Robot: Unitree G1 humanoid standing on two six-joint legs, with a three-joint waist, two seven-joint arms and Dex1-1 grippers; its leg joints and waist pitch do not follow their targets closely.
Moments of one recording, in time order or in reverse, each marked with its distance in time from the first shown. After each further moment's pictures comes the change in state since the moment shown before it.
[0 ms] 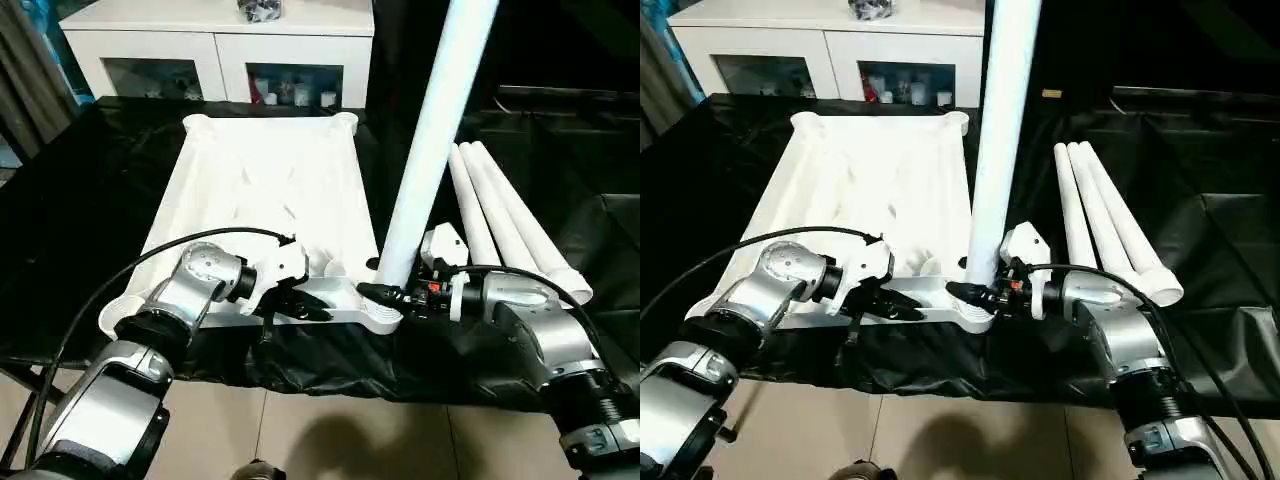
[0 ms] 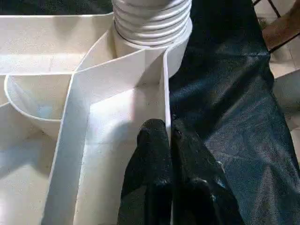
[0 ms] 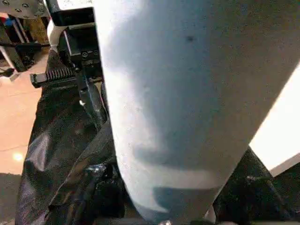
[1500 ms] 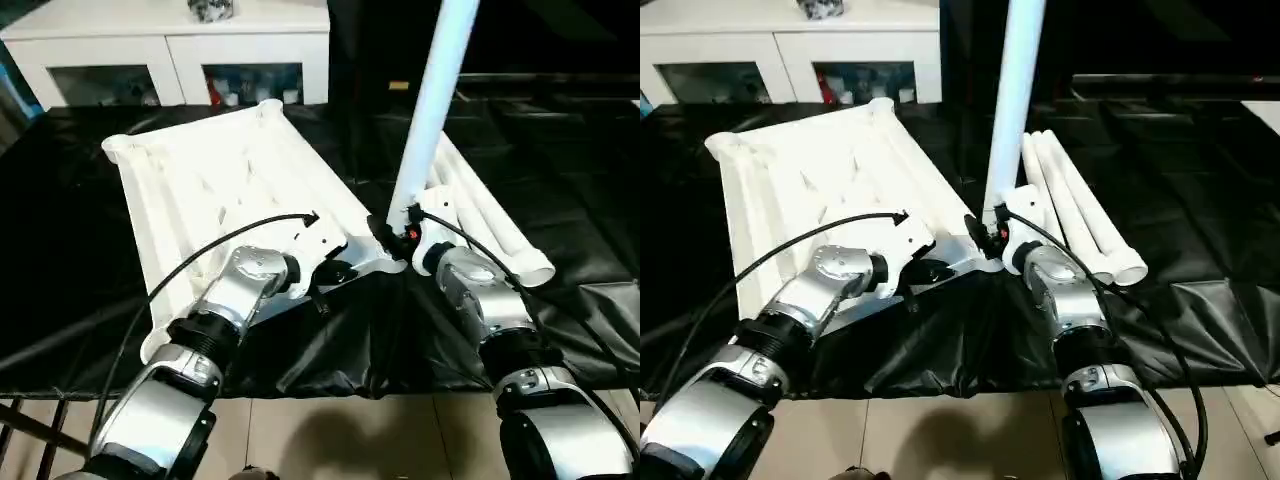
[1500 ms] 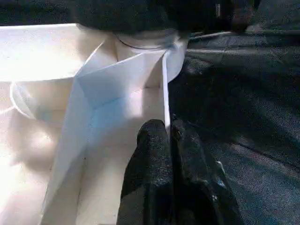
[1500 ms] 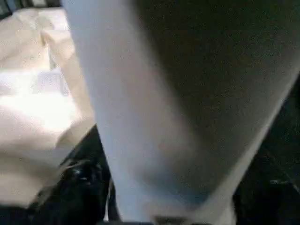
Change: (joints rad) left arm 0.002 -0.183 0.085 -0.111 0.051 0.284 0.462; right arm -0.233 0.245 -0.181 0.453 -0.119 -0.105 -0.608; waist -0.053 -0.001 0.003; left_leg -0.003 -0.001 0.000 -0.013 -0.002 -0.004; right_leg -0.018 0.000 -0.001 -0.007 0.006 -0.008
